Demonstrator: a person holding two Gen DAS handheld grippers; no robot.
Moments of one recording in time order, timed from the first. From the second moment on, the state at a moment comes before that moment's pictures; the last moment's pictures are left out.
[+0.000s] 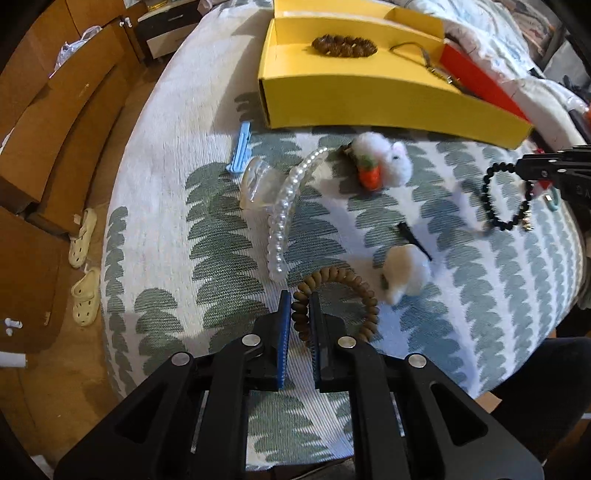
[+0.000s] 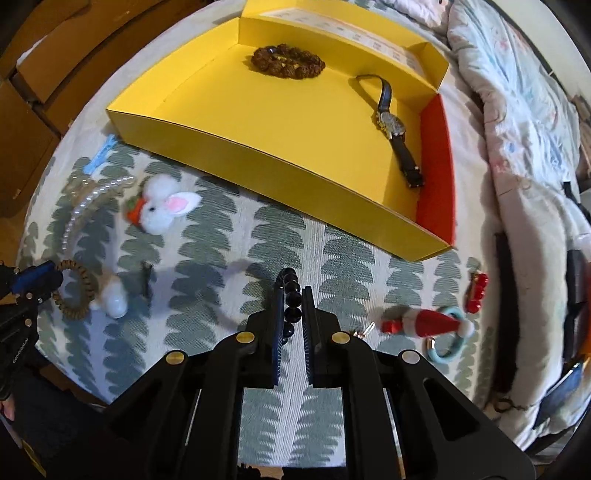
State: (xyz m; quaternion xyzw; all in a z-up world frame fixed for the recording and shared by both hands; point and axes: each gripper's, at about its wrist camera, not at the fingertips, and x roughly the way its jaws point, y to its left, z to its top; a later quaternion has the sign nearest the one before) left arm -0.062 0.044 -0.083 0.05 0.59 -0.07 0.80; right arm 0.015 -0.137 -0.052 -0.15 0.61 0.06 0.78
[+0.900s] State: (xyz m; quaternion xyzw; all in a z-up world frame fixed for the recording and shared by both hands) left arm -0.014 0.035 -0.030 0.01 0.48 -0.07 0.87; right arm 0.004 -0.243 0.017 0.06 0.39 0.14 0.91
